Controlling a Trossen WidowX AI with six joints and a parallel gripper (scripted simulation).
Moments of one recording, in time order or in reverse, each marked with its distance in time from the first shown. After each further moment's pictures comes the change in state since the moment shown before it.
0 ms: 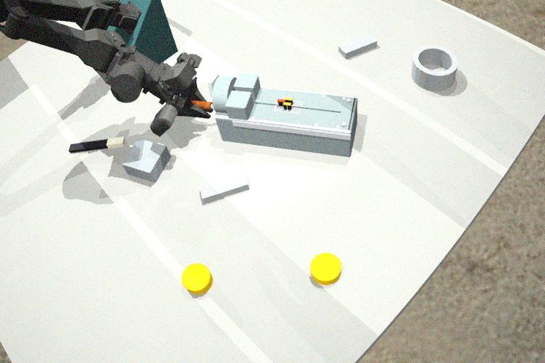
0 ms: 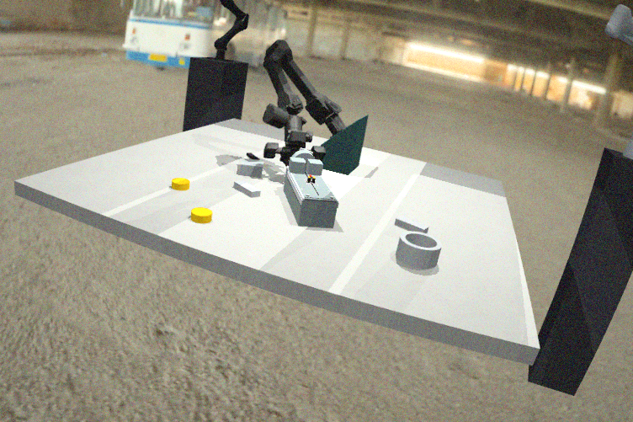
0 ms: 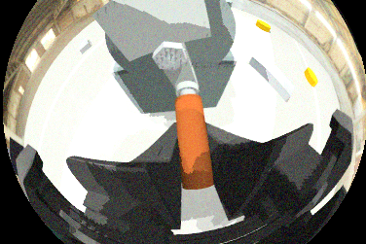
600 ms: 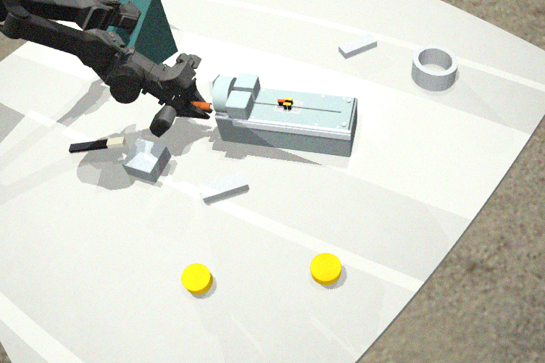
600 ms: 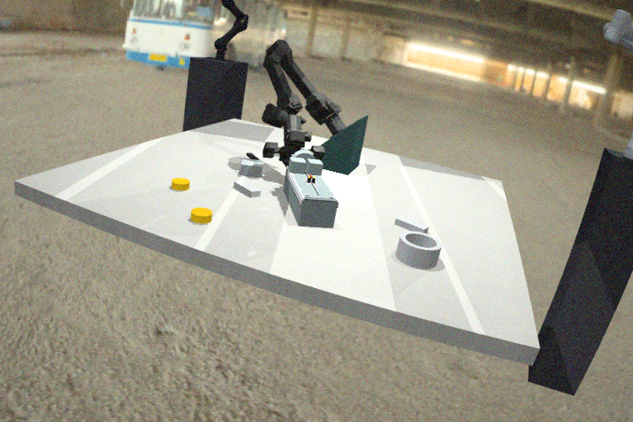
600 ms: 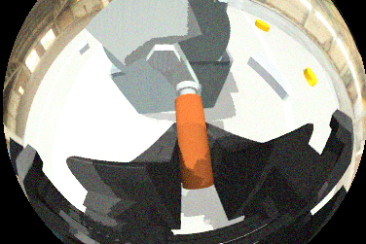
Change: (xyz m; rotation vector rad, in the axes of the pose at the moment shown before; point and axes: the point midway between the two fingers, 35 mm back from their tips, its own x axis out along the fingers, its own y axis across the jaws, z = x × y) arm -0.001 -0.003 0.001 0.002 0.001 -0.001
